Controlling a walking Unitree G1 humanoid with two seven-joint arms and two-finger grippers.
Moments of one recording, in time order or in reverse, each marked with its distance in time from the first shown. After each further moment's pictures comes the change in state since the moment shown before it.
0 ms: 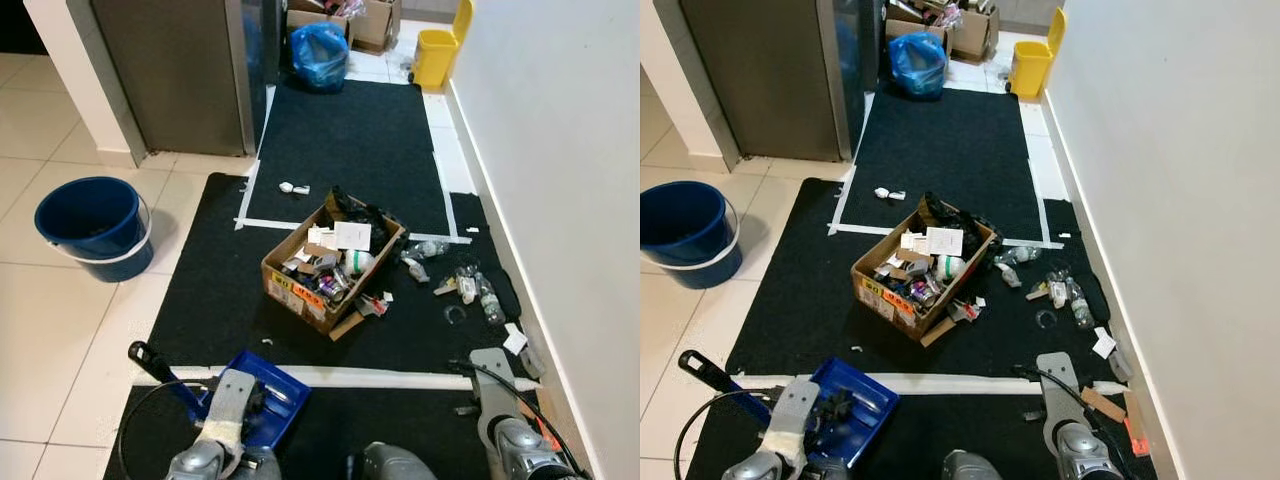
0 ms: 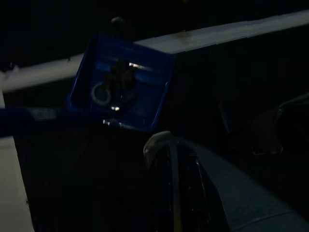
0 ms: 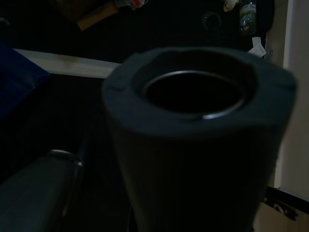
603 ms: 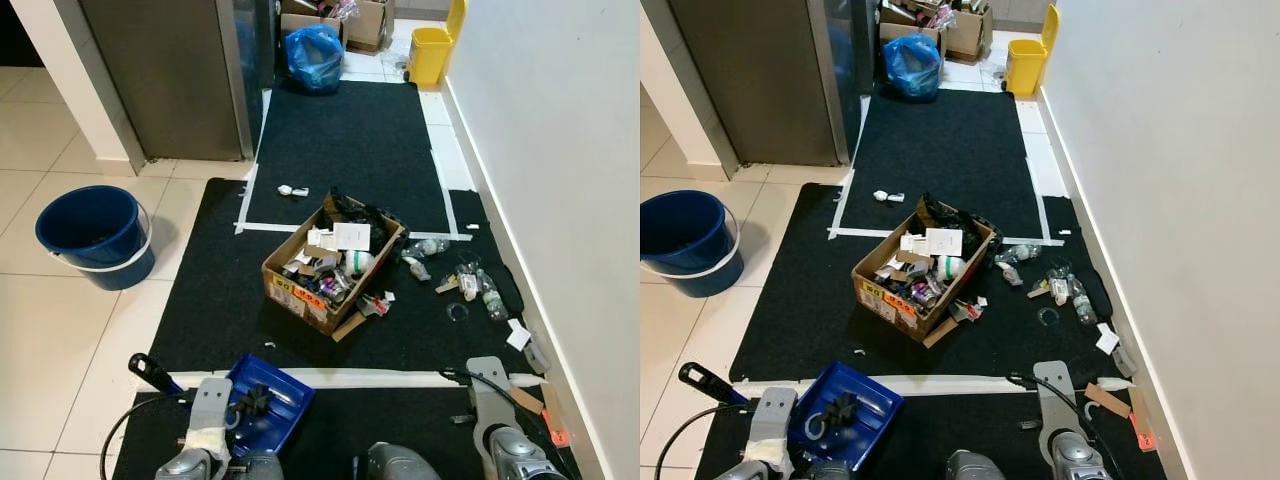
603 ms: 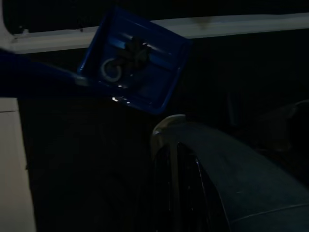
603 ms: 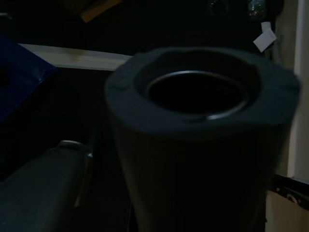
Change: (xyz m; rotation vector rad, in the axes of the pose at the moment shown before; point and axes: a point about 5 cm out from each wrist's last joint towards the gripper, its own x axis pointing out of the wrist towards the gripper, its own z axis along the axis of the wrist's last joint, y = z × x) left arm -0.004 0.018 0.001 -0.088 0.014 0.048; right arm -0.001 0.013 -0.010 -0.010 0.033 0.014
